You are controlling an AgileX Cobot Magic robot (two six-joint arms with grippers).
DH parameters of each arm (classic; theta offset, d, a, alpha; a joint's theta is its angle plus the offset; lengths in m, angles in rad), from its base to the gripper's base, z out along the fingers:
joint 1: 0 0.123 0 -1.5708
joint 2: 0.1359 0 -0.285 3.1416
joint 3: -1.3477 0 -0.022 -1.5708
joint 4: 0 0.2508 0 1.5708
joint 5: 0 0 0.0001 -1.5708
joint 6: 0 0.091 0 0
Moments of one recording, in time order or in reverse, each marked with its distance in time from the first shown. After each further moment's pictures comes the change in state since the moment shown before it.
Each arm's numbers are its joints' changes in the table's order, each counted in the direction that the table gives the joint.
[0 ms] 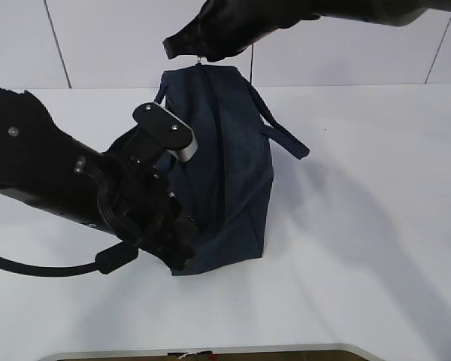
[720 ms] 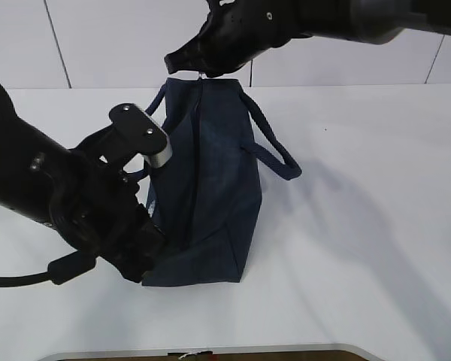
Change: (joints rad) left arm 0.033 -0.087 -0.010 0.170 -0.159 -0.082; right arm -0.004 0.054 0.012 -0.007 -0.005 0.059
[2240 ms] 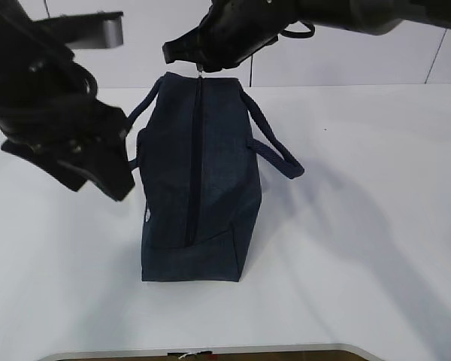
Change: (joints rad) left arm 0.101 -0.002 0.453 0.136 -0.717 -0.592; right arm -0.008 0.016 0.061 0.087 -0.060 0.000
